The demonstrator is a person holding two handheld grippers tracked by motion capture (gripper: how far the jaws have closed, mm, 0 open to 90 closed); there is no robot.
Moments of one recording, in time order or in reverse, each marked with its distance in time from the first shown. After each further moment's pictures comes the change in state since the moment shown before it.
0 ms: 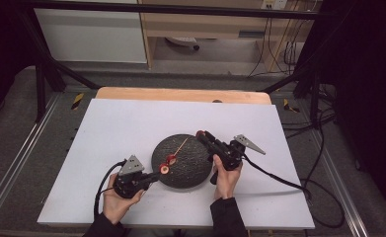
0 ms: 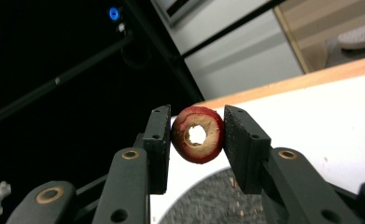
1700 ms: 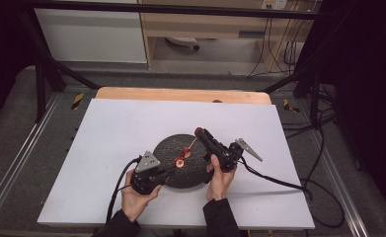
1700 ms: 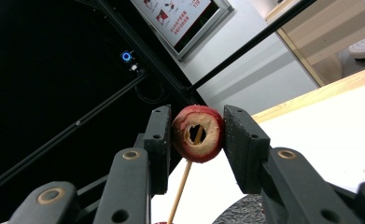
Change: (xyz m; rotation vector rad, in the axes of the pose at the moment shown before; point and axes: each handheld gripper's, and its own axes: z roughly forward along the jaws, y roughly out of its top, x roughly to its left) left arm -0.025 0.022 0.024 -0.081 0.014 -0.022; right arm 0.004 -0.014 0.004 -0.132 0.040 0.122
